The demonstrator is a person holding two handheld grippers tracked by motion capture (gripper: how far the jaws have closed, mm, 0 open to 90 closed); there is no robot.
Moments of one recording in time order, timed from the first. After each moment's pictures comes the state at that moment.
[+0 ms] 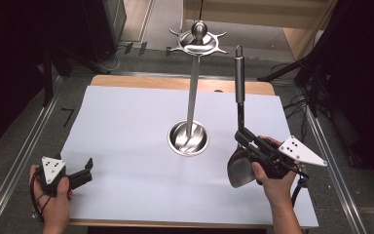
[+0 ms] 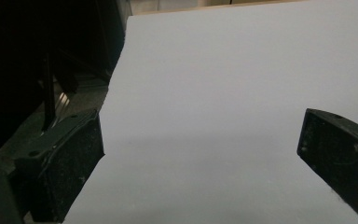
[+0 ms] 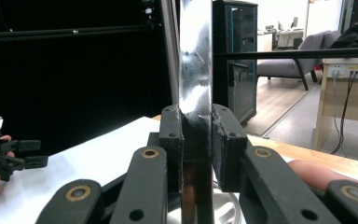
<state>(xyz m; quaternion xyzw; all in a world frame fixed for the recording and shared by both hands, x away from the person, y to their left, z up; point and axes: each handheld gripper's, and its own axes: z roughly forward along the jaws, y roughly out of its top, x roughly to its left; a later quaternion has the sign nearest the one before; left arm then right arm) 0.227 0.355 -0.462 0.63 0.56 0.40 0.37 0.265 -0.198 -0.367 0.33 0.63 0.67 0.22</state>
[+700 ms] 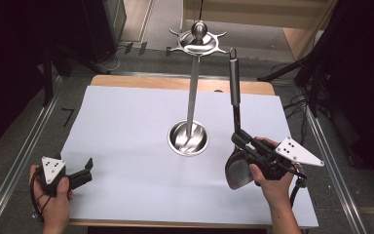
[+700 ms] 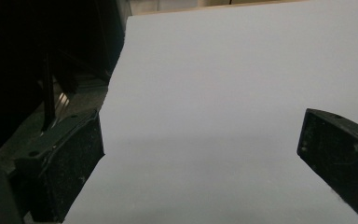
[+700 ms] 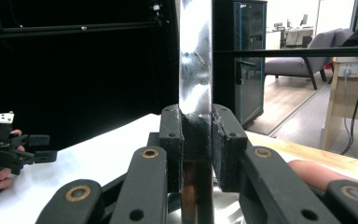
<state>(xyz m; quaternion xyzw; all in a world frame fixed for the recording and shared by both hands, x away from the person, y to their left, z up) 0.227 0.355 -0.462 0.63 0.56 0.40 0.37 0.264 -0.192 -0.367 0.32 0.64 0.67 0.21</state>
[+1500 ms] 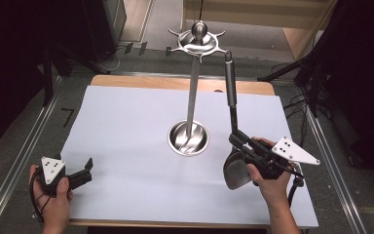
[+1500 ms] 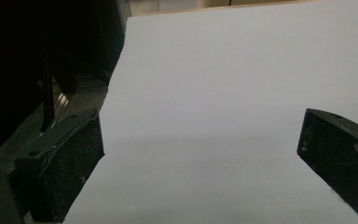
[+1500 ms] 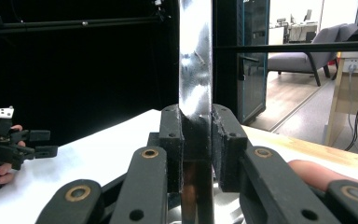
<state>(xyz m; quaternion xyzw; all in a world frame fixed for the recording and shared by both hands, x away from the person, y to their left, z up) 0.227 0.355 -0.462 0.62 0.56 0.40 0.37 0.267 -0.189 -0.372 0.32 0.64 0.67 0.20</state>
